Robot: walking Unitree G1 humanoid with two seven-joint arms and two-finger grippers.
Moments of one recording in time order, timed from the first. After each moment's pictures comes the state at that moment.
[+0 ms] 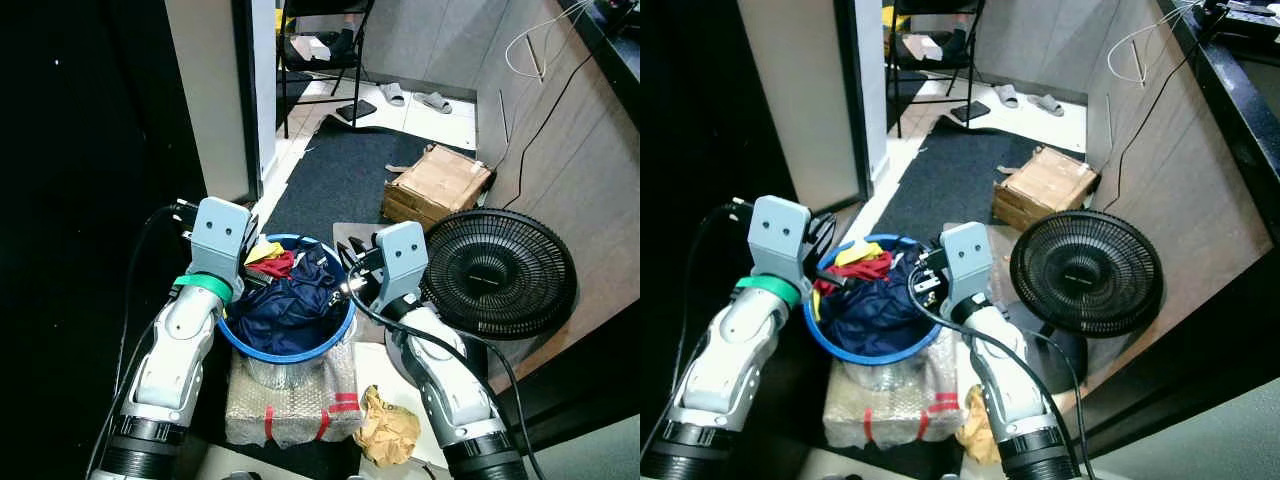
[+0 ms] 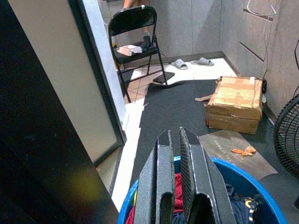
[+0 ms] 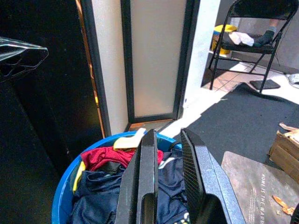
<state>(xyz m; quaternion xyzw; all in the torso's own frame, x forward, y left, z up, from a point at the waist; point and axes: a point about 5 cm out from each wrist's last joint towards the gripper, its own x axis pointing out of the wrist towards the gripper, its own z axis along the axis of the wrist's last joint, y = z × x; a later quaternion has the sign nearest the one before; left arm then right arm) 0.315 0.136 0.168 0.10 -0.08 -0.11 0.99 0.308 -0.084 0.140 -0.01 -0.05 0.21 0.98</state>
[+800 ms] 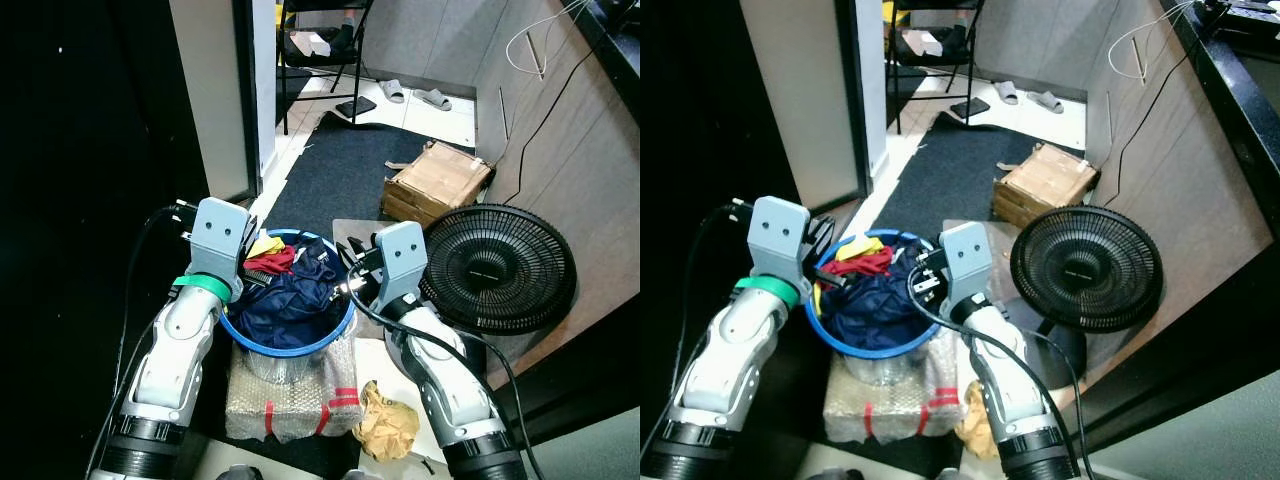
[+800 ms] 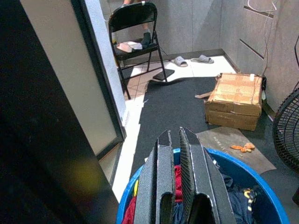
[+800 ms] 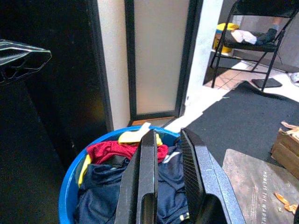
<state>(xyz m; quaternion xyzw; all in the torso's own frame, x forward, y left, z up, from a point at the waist) 0.315 0.137 0.166 0.10 -0.07 -0.11 0.99 0.307 -0.083 0.140 -0.01 -0.05 0.22 0.97</state>
